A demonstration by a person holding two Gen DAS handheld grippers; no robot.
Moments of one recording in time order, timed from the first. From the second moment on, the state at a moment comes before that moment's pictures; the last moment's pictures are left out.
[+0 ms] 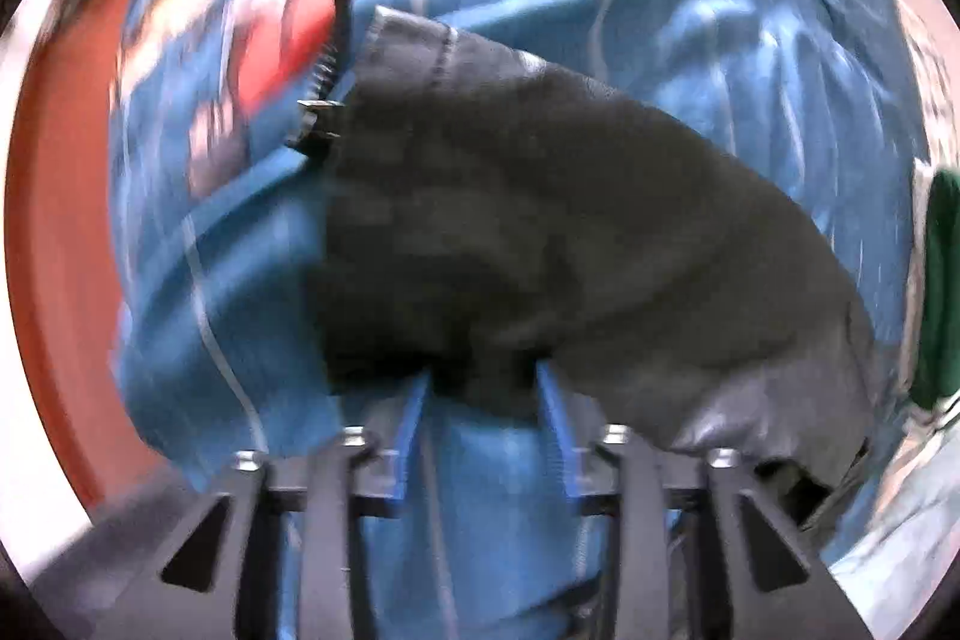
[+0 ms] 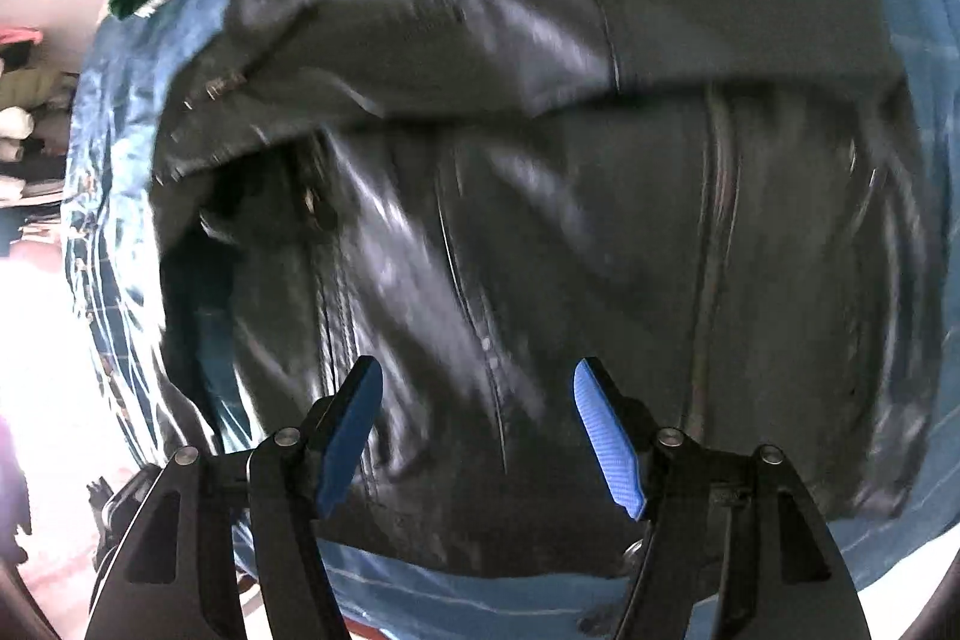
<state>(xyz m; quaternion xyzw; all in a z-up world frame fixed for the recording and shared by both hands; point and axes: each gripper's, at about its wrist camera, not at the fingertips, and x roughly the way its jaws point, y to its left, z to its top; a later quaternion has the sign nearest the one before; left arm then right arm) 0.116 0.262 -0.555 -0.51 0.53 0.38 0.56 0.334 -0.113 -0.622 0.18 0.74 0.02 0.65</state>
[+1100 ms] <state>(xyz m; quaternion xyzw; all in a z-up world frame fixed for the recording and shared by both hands) 0.241 0.336 -0.530 -0.38 0.43 0.44 0.69 0.356 -0.034 -0.596 -0.06 0.65 -0.10 0.75</state>
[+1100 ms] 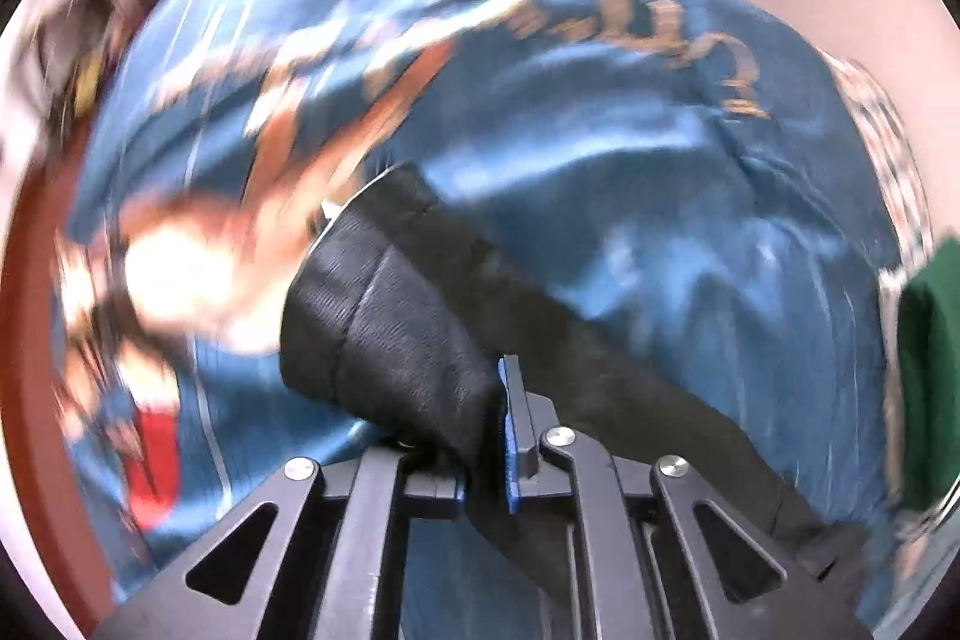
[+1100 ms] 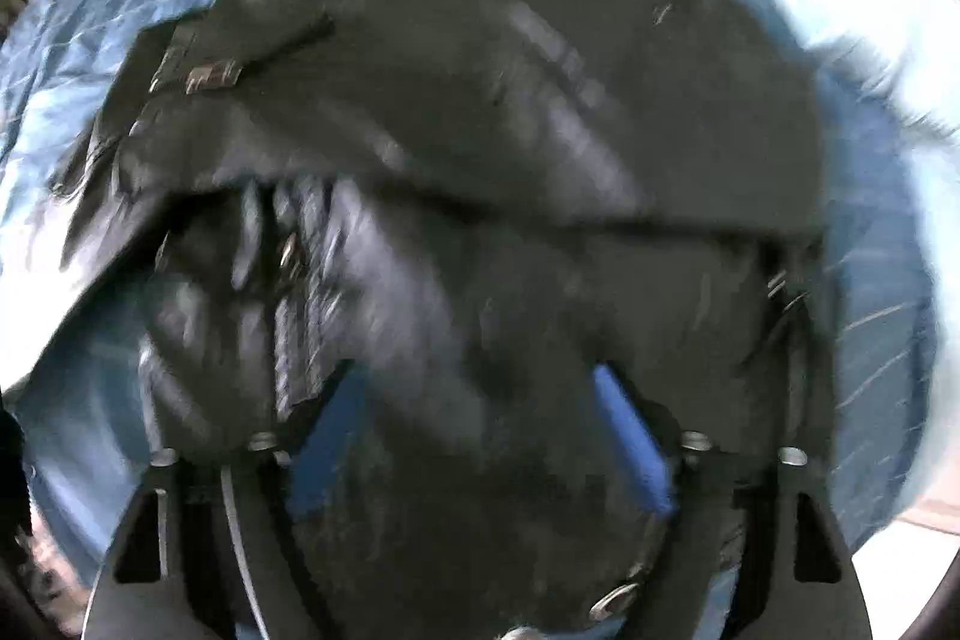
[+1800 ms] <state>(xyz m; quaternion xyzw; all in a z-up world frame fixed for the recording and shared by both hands) 0.365 0.151 -0.368 -0.06 0.38 0.18 0.90 0.423 -0.111 -0.601 0.05 0.64 -0.09 0.76</state>
